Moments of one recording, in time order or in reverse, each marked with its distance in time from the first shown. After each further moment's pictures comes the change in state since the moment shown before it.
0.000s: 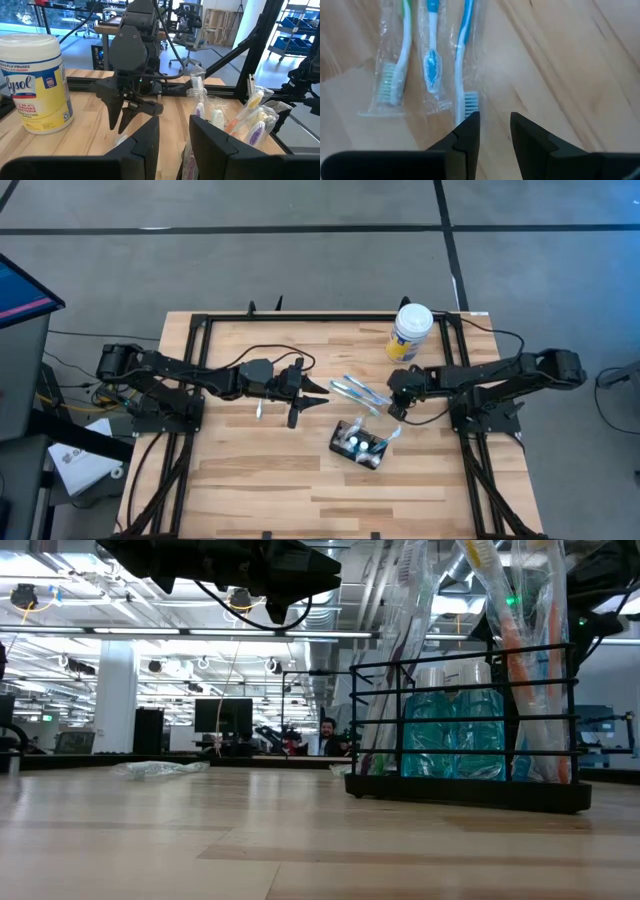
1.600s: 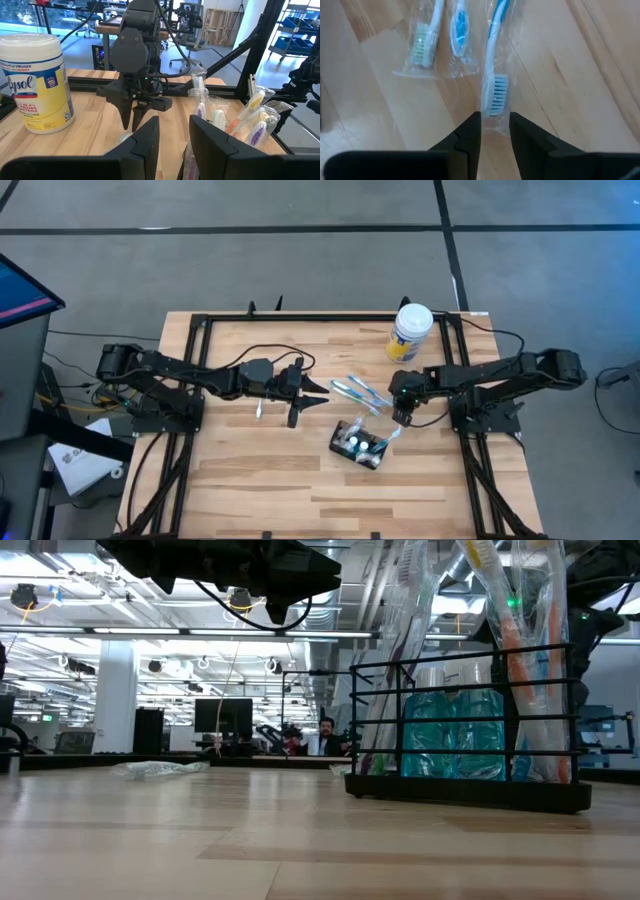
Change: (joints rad) left arm 0.005 0.000 0.000 -0.001 0.000 0.000; right arm 0.003 -0.001 0.018 -0.088 -0.154 -0.004
